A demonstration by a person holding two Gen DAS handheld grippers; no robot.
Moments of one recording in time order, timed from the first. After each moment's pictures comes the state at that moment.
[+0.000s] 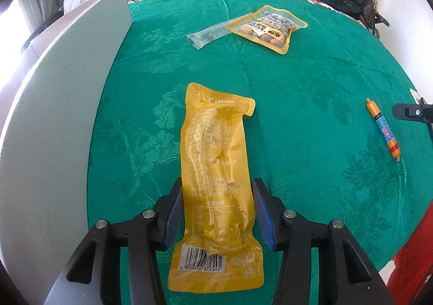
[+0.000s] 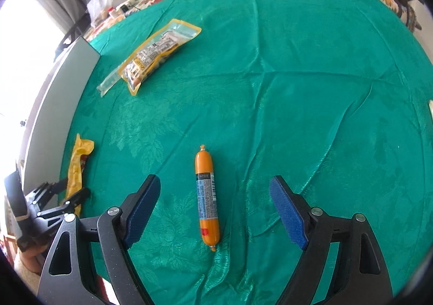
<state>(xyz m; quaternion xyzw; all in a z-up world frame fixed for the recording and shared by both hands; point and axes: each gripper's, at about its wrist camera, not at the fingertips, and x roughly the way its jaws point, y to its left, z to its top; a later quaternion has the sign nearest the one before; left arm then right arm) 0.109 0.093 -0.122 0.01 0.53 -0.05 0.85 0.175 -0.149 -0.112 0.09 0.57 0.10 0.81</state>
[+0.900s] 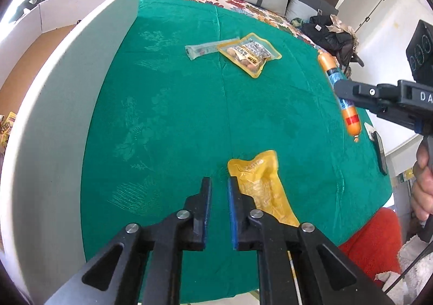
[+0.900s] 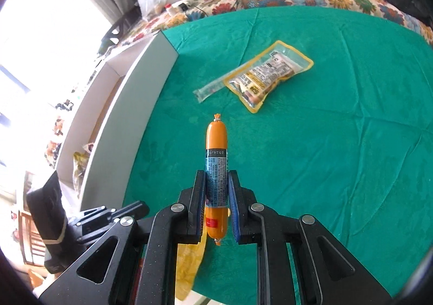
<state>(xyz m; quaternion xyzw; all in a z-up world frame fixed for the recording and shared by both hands) 0.074 0.122 -0.088 -0.12 0.52 -0.12 0.84 0.164 -0.032 -0.040 0.11 0.52 0.21 0.82</state>
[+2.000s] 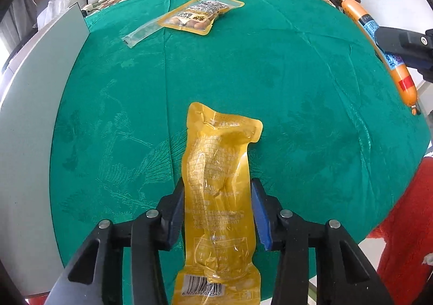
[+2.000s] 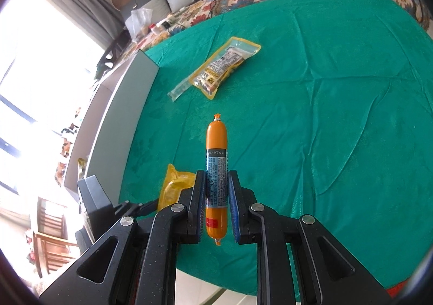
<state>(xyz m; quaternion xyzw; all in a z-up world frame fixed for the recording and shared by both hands) 0.075 0.025 -0.120 0.03 0.54 -0.12 0.83 0.118 -0.120 -0.052 0.17 0.50 0.19 0.83</state>
